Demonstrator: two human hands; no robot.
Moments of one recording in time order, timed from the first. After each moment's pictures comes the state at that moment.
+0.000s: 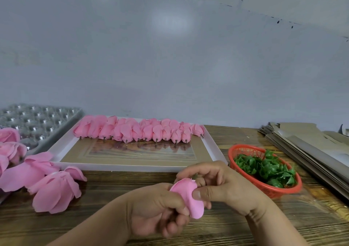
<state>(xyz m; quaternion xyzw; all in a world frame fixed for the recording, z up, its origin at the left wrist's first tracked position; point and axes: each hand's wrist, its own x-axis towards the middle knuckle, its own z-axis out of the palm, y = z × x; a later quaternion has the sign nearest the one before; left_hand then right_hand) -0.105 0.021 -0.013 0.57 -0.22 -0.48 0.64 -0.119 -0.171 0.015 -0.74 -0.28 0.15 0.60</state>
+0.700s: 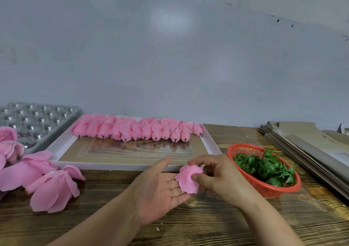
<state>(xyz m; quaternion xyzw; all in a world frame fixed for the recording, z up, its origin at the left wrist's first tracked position) -0.095 0.010 -0.014 0.38 0.05 -0.37 0.85 -0.112 -0.169 0.007 -0.88 -0.10 -0.05 0.46</state>
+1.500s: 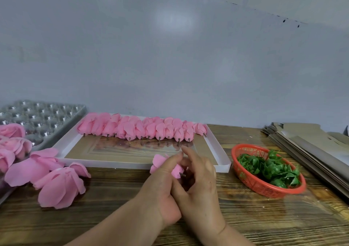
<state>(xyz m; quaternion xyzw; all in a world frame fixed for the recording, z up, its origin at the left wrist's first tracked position) -0.111 -0.013 0.000 0.26 0.14 -0.29 0.91 -0.125 -0.092 -0.030 -0.82 -0.14 -0.42 0.37</state>
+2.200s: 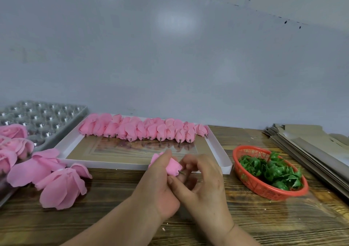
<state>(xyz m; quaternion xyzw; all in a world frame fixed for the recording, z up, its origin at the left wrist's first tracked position) -0.103 -0.009 0.003 0.25 0.11 -0.23 0.93 -0.123 -0.105 -0.023 -0.83 -0.14 -0.39 0.38</state>
